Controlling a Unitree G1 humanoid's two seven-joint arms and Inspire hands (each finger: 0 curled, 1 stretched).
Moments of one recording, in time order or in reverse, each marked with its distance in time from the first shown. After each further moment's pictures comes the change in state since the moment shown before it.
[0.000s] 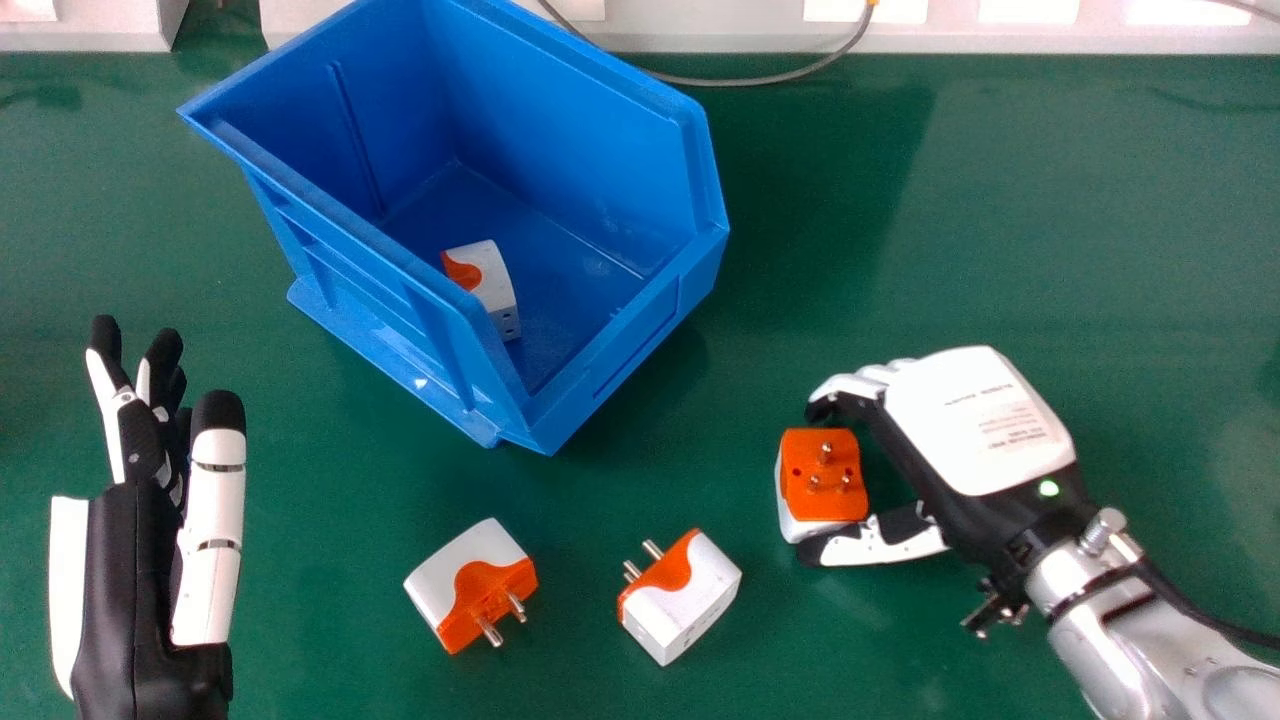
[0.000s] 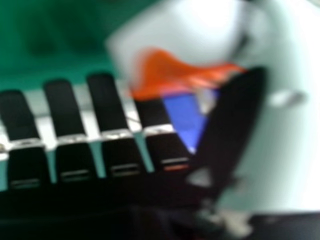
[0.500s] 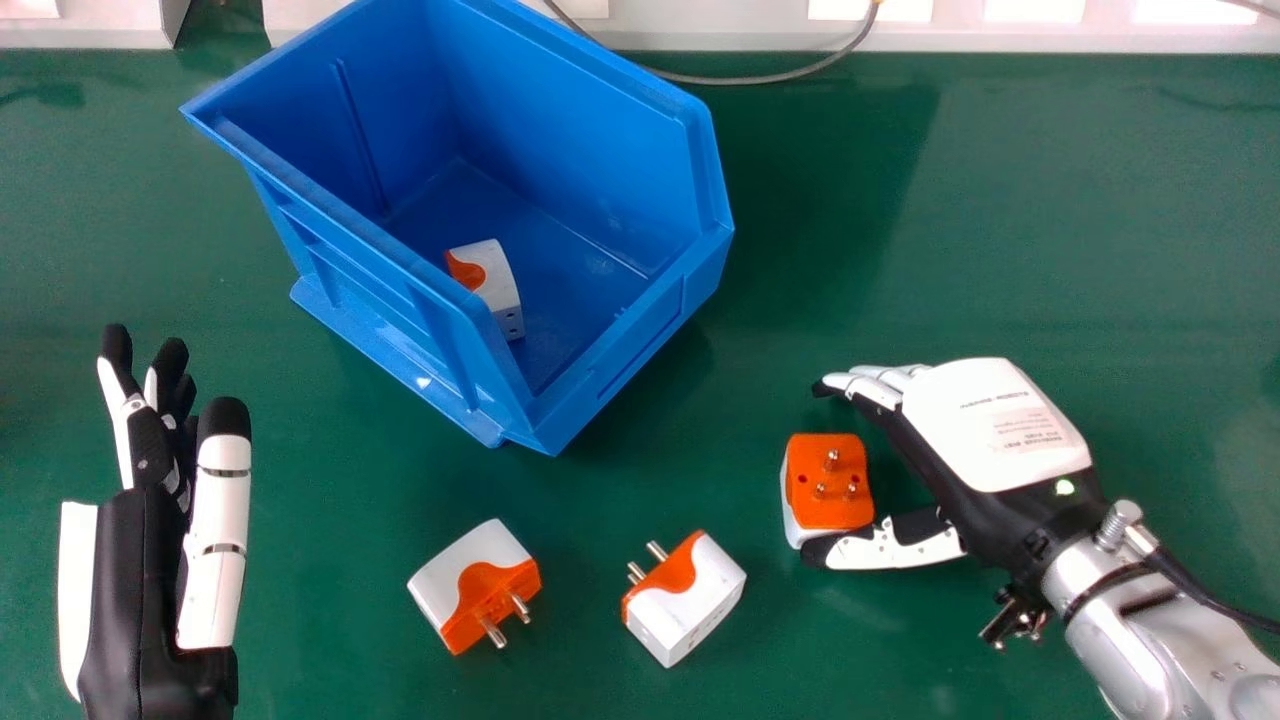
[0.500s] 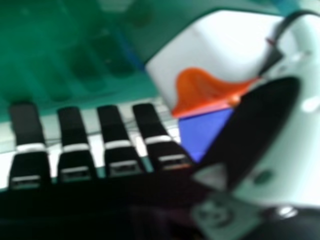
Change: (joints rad) left arm 0.003 0.001 0.001 0.019 0.006 -0.002 -0.004; right arm 0.058 -0.021 -0.092 -0.064 0.027 0.023 0.196
